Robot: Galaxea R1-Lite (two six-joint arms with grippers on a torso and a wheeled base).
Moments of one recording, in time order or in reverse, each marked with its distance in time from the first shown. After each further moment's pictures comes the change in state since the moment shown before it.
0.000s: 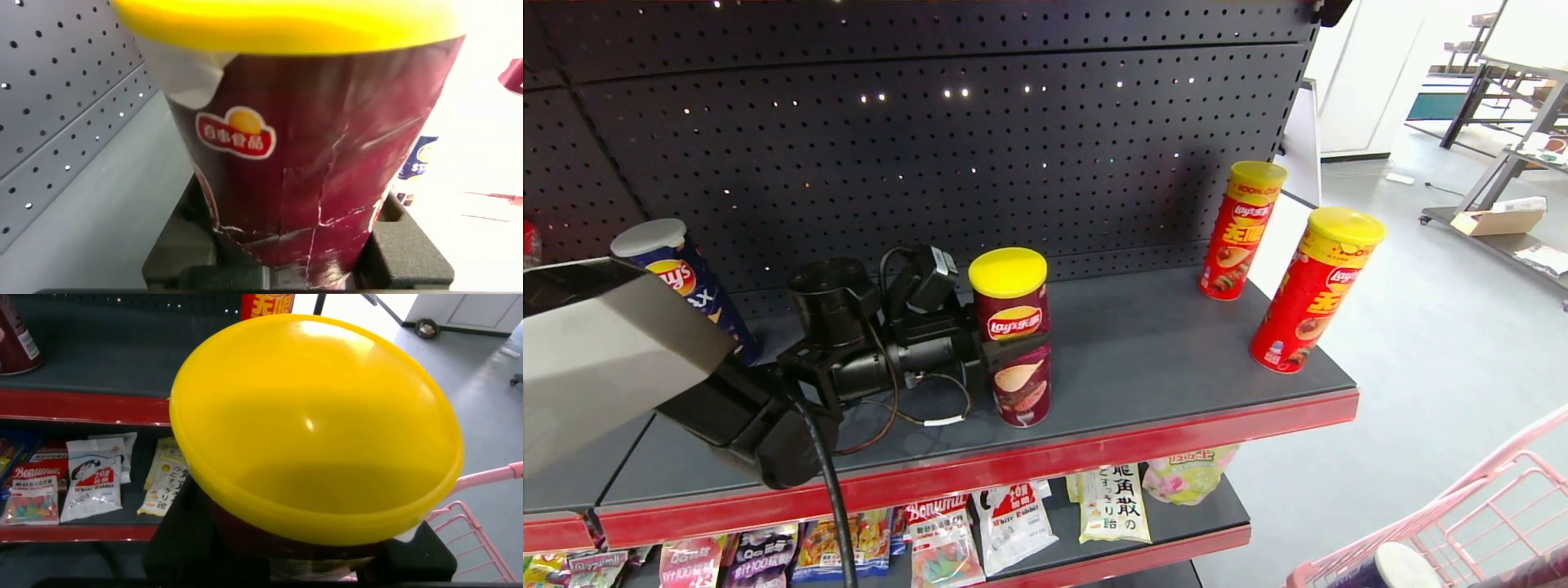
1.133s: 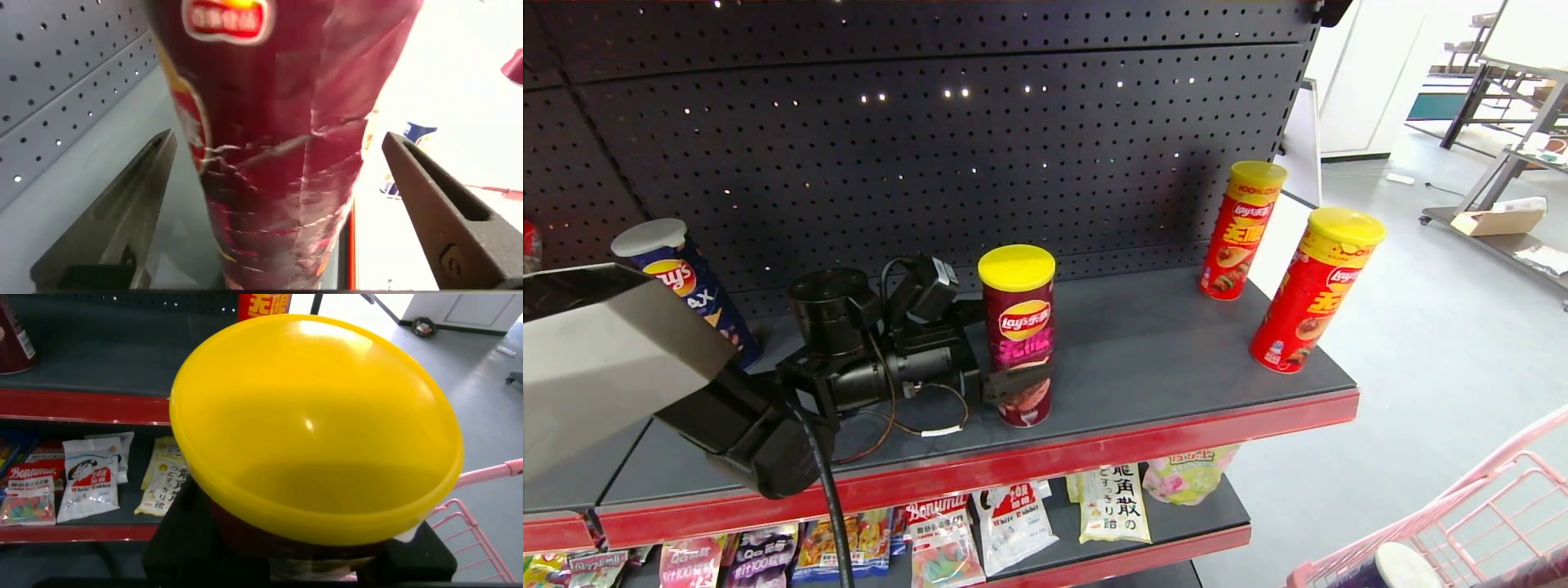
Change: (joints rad) left arm 0.002 -0.001 0.034 0.006 0.023 -0.003; right arm 0.000 0.000 0.001 0.000 -0.010 -0.001
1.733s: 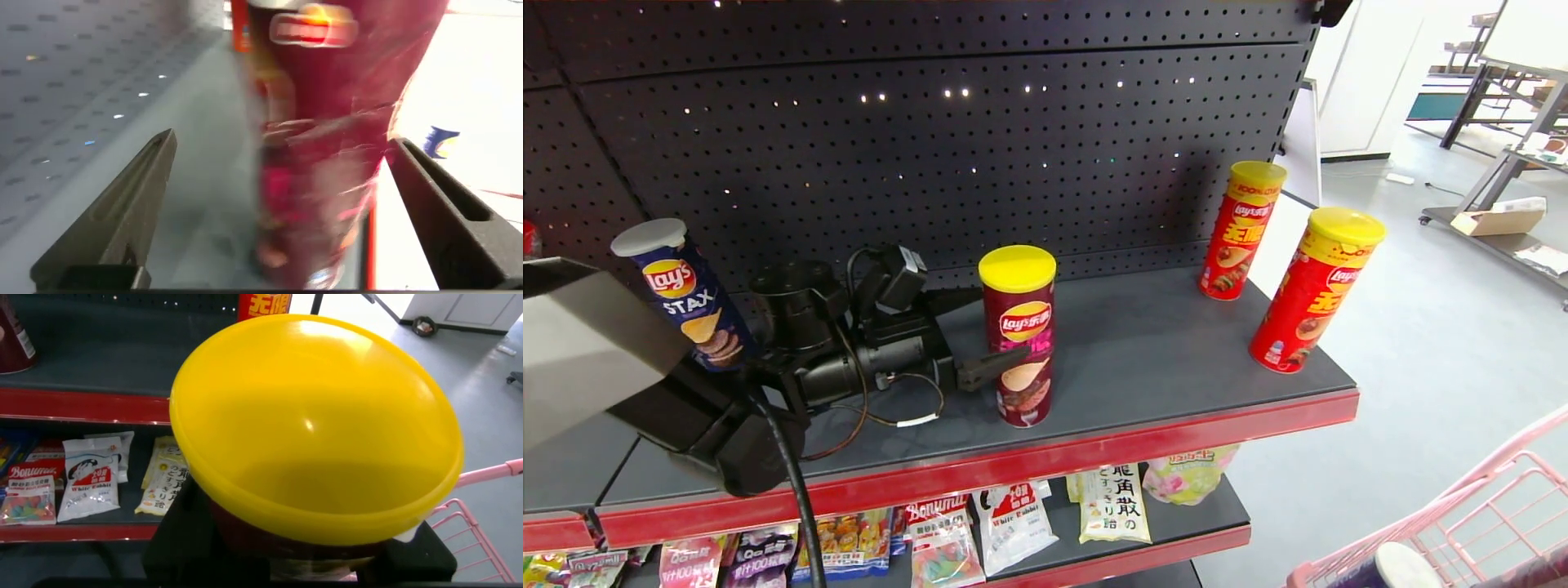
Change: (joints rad) left arm 0.067 -0.054 0.037 -0.003 0.021 0.001; right arm 0.000 0.004 -0.001 0.000 -0.001 0.000
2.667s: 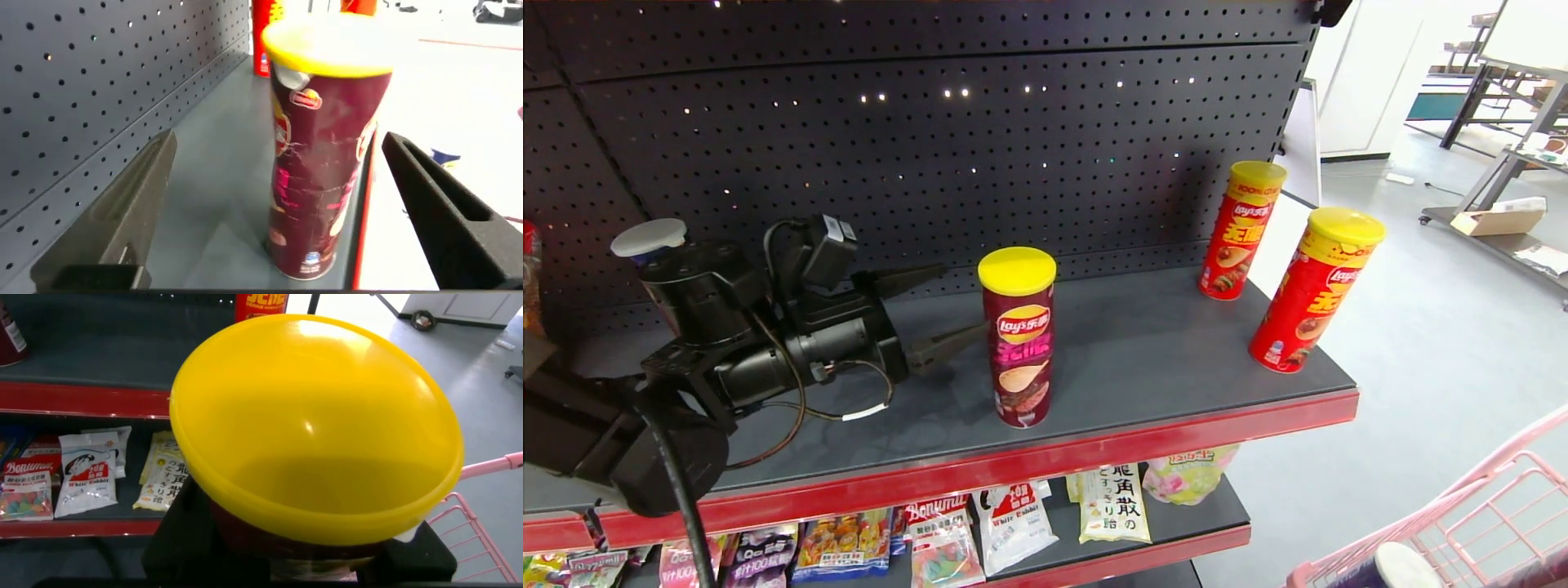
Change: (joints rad) left arm 0.063 -0.177 0.103 0.003 -0.011 -0.064; right arm 0.000 0.003 0.014 0.000 -0.007 0.000
